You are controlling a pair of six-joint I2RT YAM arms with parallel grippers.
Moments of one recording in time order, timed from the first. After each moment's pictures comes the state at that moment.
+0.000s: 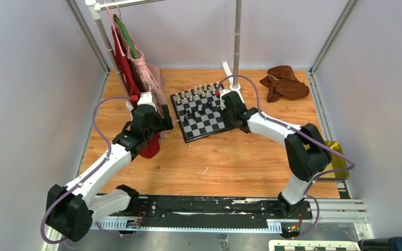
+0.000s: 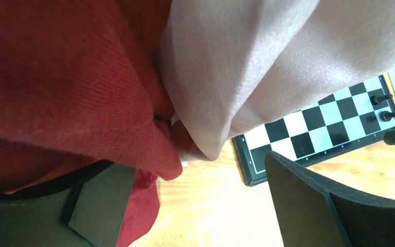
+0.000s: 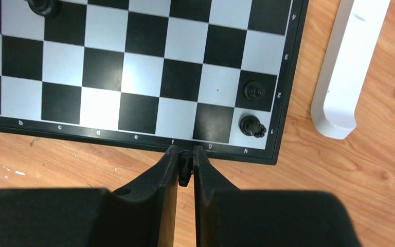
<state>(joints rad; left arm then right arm) -0.43 1.05 0.73 -0.20 -0.32 -0.41 0.60 1.71 1.15 -0.24 0.11 0.03</state>
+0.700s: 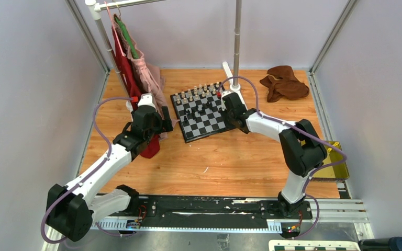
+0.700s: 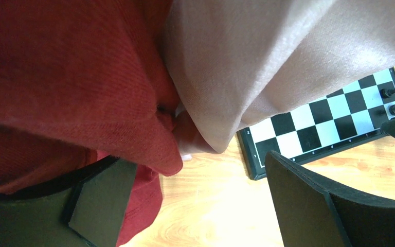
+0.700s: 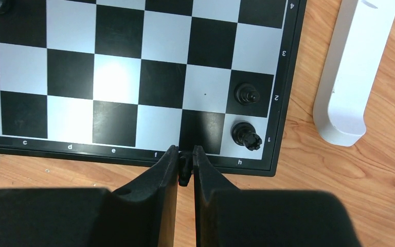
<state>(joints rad) -0.43 1.05 0.72 -0.22 -0.32 -0.42 0.57 1.76 1.12 -0.19 0.12 0.04</state>
